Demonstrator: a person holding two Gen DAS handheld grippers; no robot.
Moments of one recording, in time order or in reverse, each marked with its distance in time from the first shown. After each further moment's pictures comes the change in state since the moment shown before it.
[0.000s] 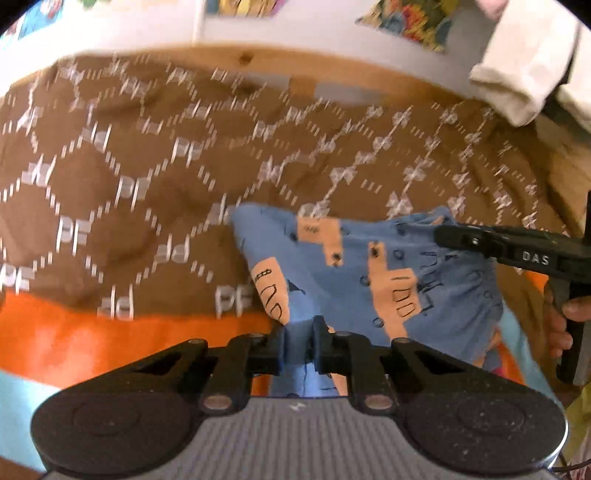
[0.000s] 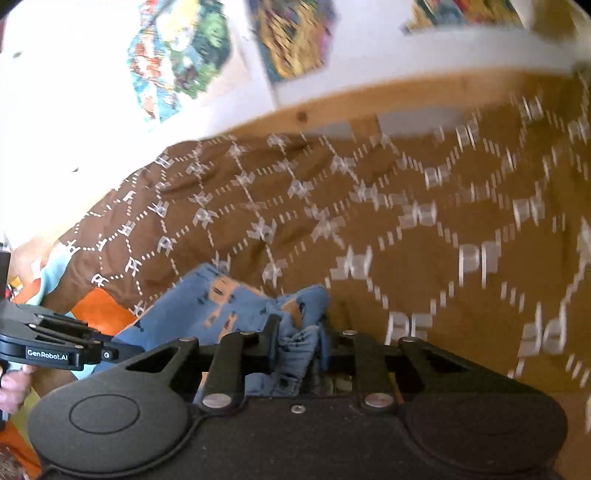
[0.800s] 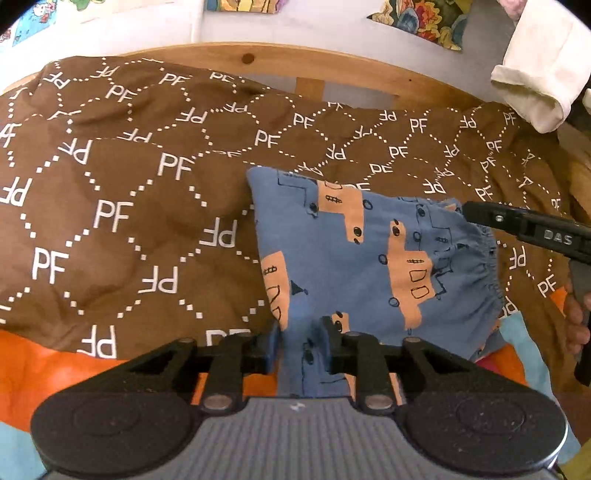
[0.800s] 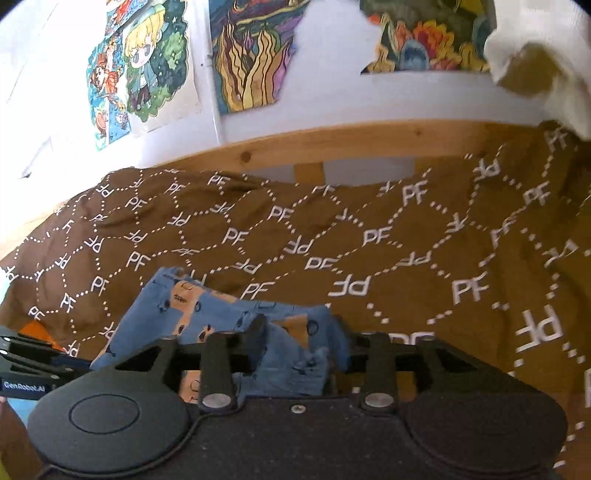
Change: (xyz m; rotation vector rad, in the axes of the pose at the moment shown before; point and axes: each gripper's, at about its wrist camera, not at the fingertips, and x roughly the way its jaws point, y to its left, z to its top) left arm 0.041 -0.002 0.022 -0.023 0.011 0.050; right arm 0.008 -0.020 0.021 0.002 -0.074 -0.206
